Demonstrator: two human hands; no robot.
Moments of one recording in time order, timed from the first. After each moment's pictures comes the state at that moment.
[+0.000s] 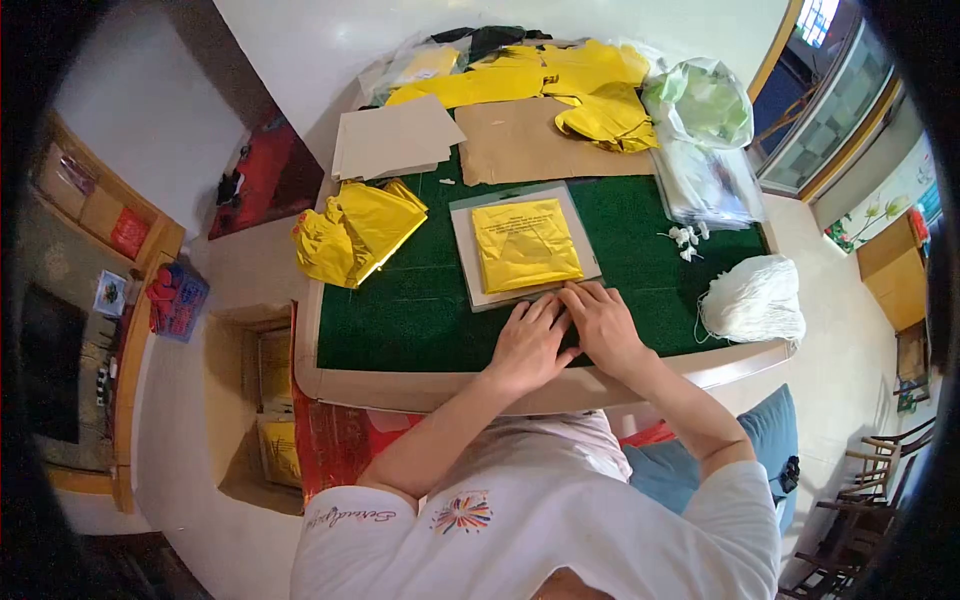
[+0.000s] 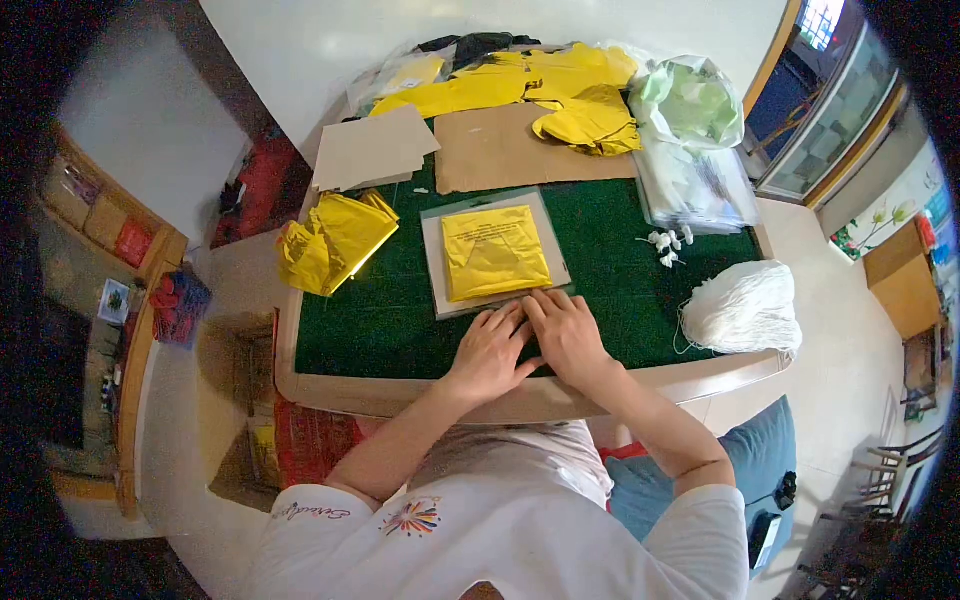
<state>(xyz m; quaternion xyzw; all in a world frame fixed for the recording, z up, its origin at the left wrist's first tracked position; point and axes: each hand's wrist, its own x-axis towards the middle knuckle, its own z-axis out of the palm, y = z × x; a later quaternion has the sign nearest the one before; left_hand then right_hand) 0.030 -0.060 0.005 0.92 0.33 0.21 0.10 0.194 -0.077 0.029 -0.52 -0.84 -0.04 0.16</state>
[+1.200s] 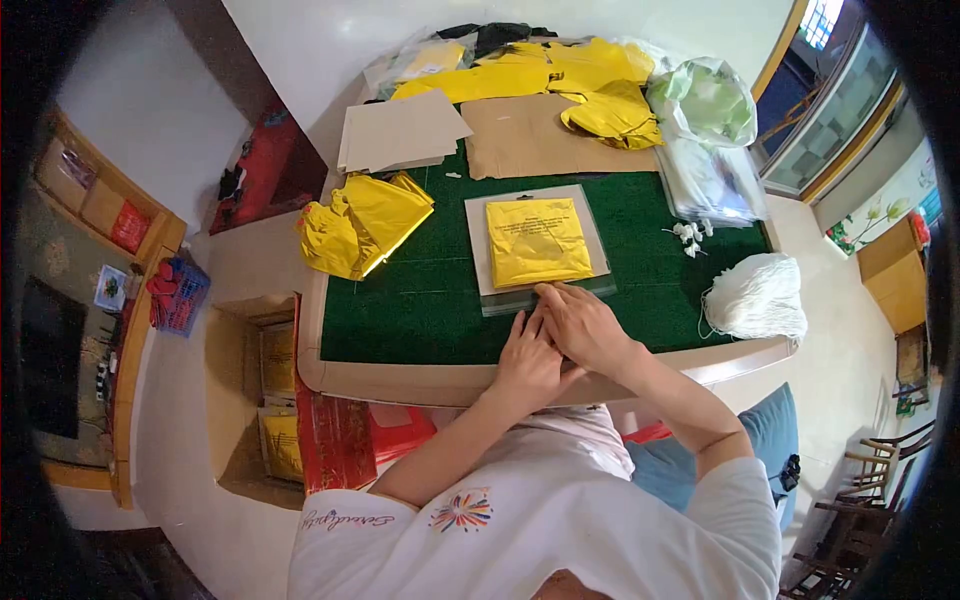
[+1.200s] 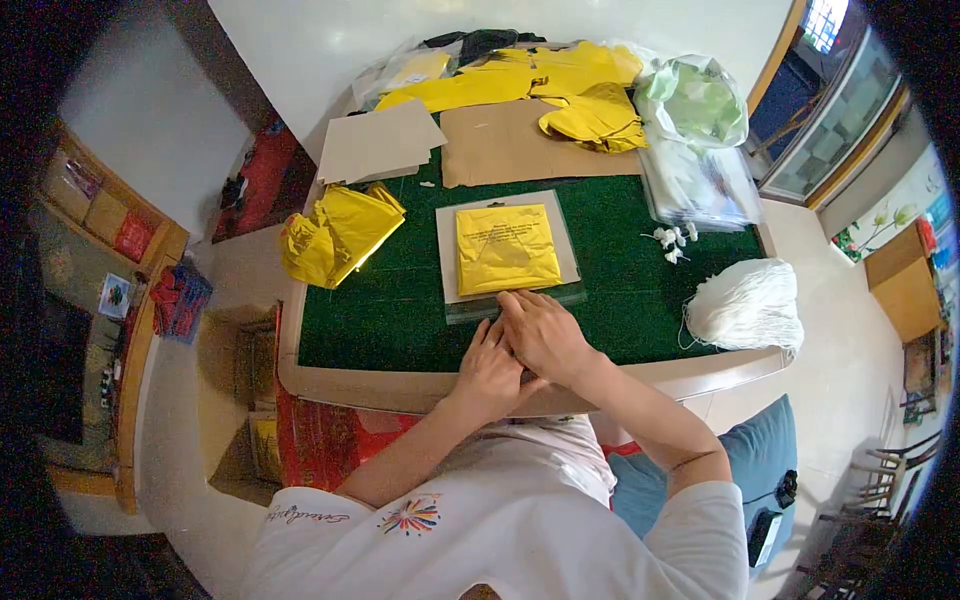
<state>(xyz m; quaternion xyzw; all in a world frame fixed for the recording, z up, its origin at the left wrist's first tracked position) 0.021 -0.089 0.000 0.90 0.36 0.23 0.12 0.162 -0.072 0.030 -0.49 -0.83 0.06 0.25</state>
